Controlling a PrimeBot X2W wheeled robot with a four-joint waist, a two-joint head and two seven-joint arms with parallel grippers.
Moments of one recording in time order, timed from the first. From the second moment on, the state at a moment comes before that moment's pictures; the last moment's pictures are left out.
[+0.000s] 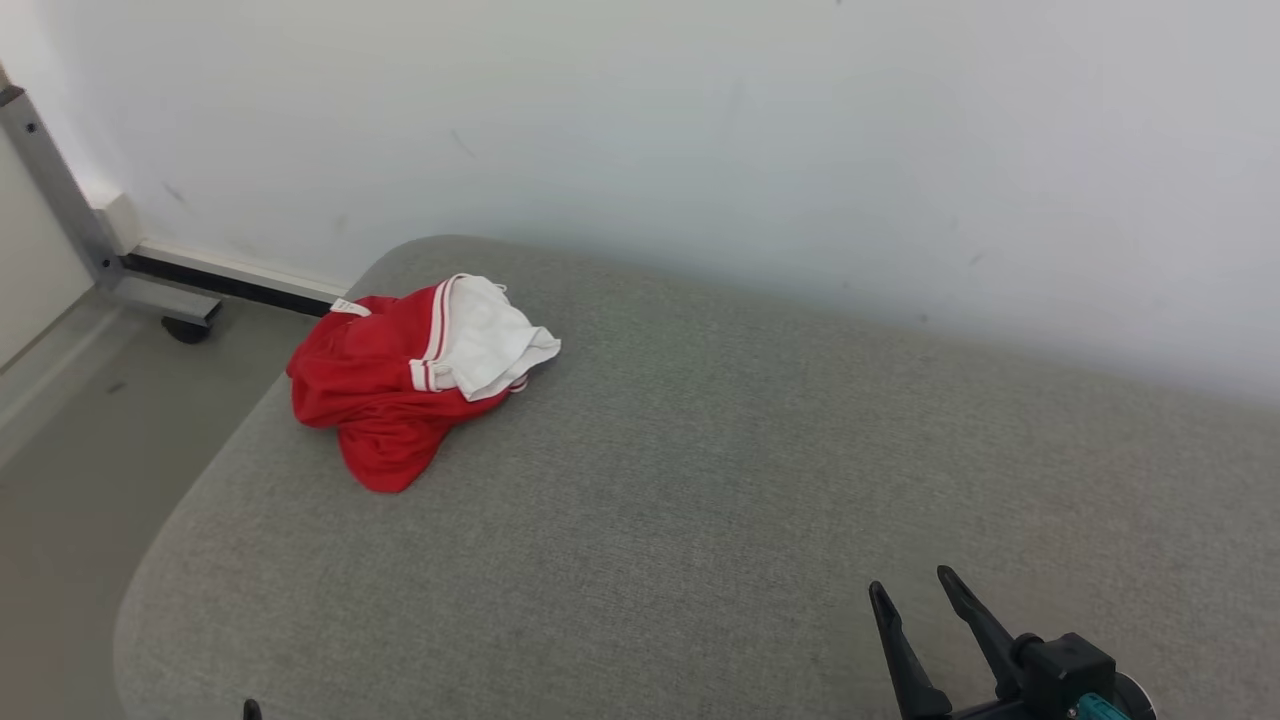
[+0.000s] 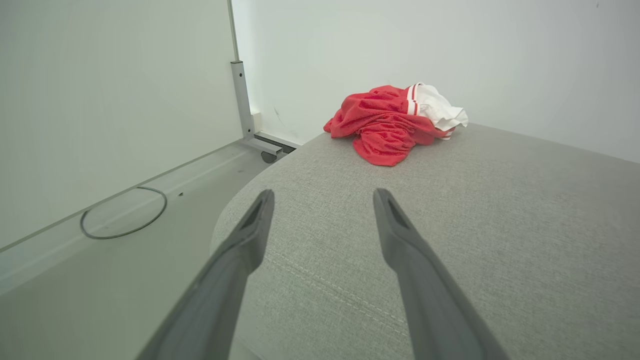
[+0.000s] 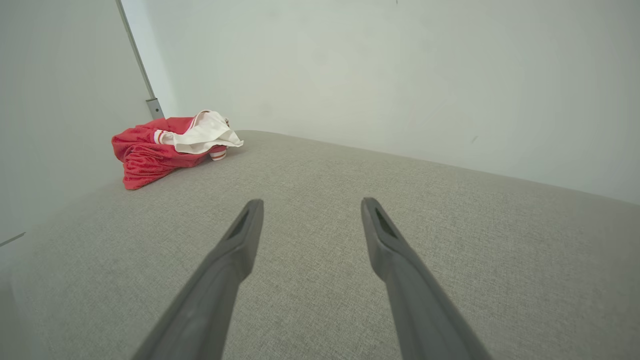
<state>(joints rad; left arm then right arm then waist) 0.19 0.05 0.19 0.16 -0.12 -0.06 -0.26 -0.06 -0.17 0.25 0.35 0.26 0.13 -0.26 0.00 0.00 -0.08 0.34</state>
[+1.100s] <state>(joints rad) 0.17 0.05 0.19 0.12 -0.13 -0.05 -0.26 -0.06 -0.17 0.28 0.35 0.27 0.13 -0.26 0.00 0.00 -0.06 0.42</state>
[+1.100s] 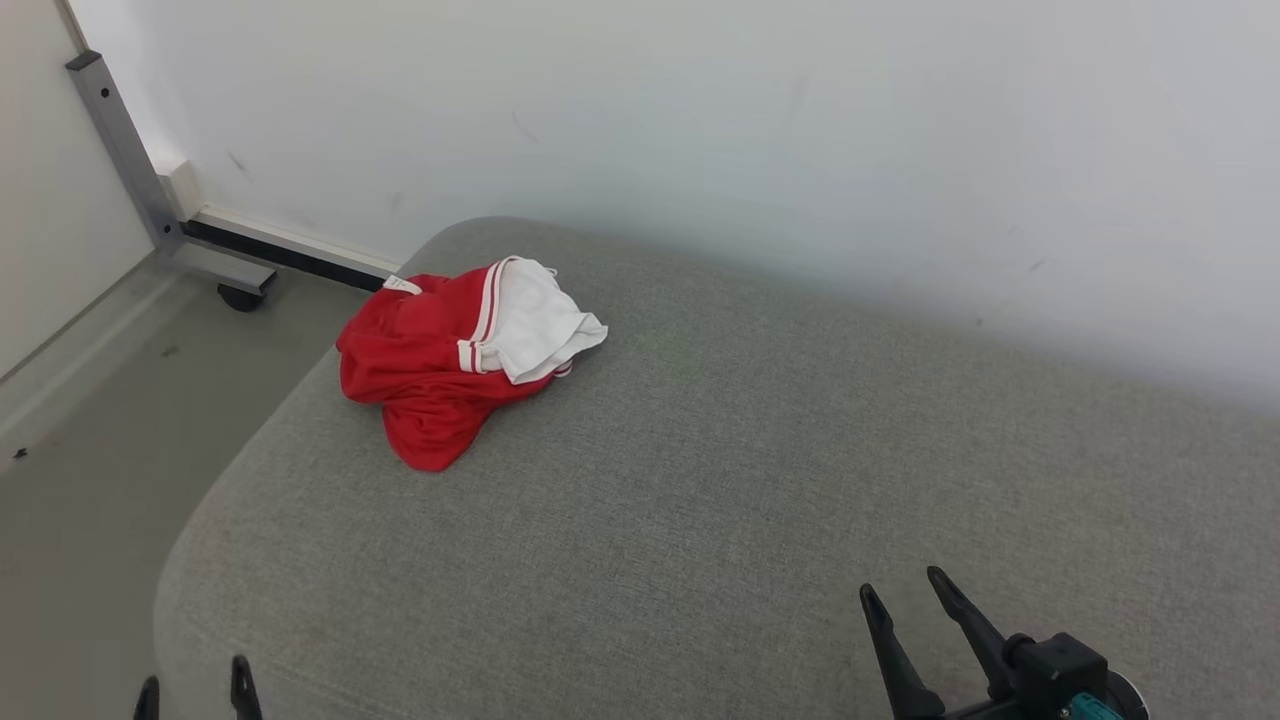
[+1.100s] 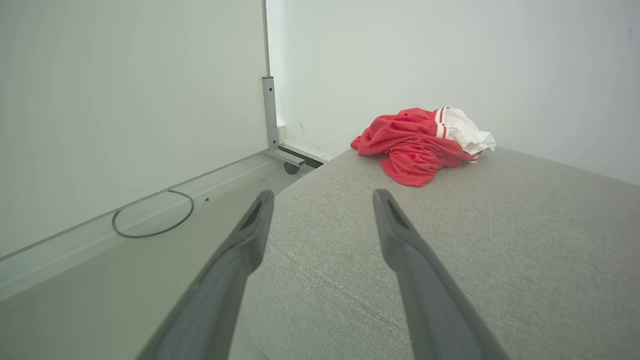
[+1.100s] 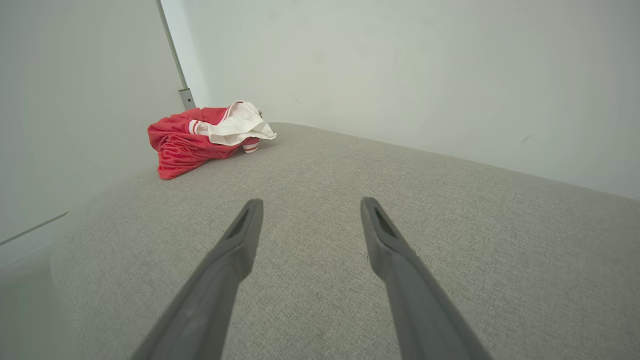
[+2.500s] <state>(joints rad) -0.61 0.32 0.37 0.26 -0.62 0.06 0.64 -0.31 -0.31 0.36 0.20 0.25 0.13 -0.24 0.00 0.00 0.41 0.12</state>
